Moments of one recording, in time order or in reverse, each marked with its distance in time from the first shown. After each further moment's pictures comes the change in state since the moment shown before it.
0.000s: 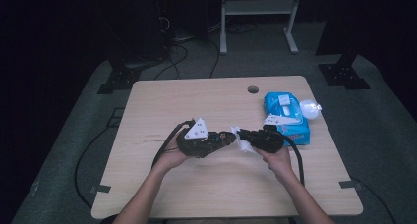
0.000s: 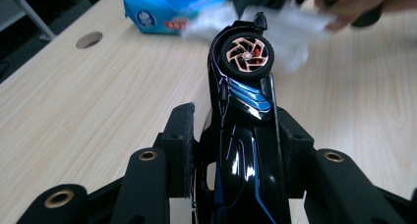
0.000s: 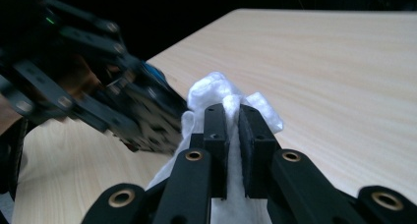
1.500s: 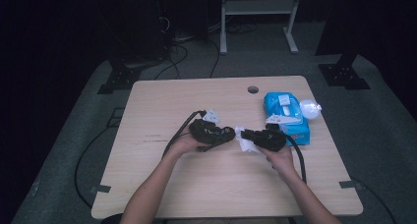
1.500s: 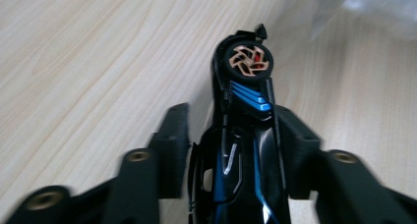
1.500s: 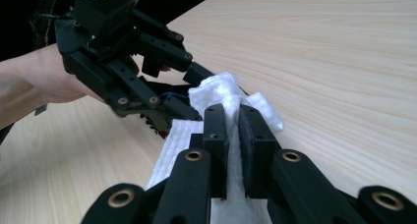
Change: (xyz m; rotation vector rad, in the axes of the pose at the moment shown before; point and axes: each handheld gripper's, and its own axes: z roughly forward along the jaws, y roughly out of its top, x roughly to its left) left arm 0.053 -0.015 0.070 0.221 -0.032 -0.141; right arm -0.021 -0.006 0.005 0.045 -0.046 0.036
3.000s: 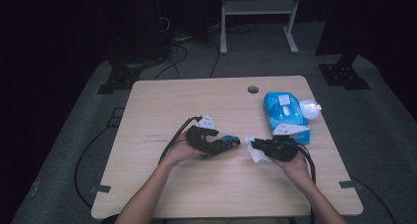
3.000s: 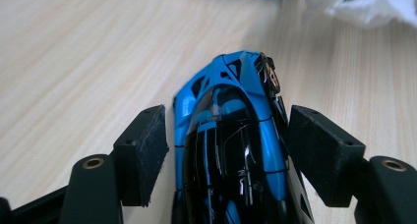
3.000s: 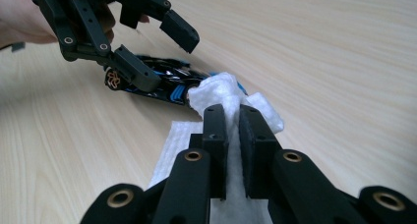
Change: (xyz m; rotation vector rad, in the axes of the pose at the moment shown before) left arm -0.025 -0.013 -0.010 -0.064 -0.067 0.003; right arm 0.009 -0.019 -0.041 0.093 -0.074 -0.154
